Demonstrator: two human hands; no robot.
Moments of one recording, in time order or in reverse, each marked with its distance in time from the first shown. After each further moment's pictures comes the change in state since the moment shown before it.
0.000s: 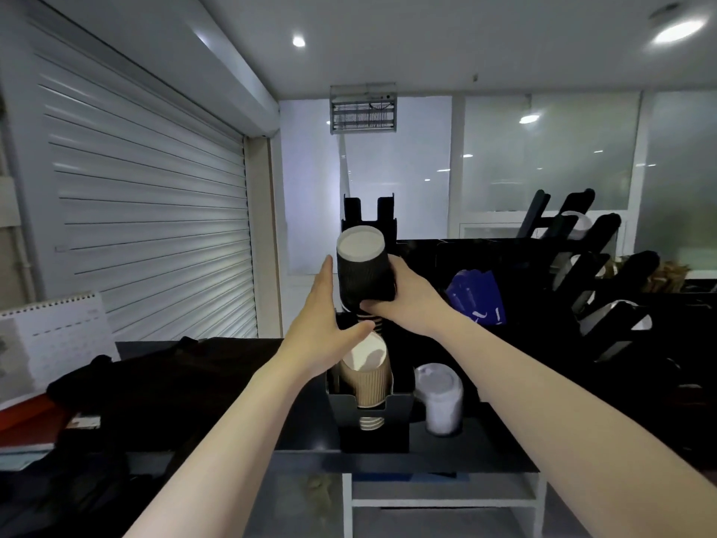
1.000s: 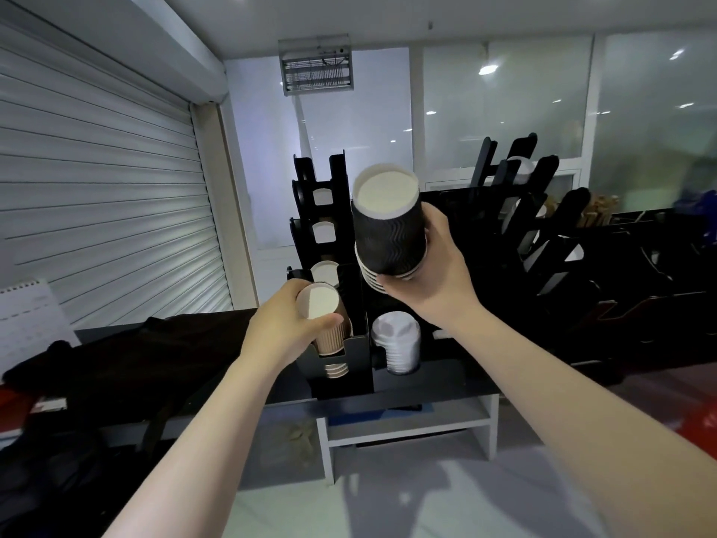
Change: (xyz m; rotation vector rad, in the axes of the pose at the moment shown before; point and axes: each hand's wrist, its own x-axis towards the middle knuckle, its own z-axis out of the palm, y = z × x) left_hand -0.035 -0.008 0.028 0.280 0.018 -0.161; right_hand -0.109 -0.022 -0.048 0.118 0.427 -0.067
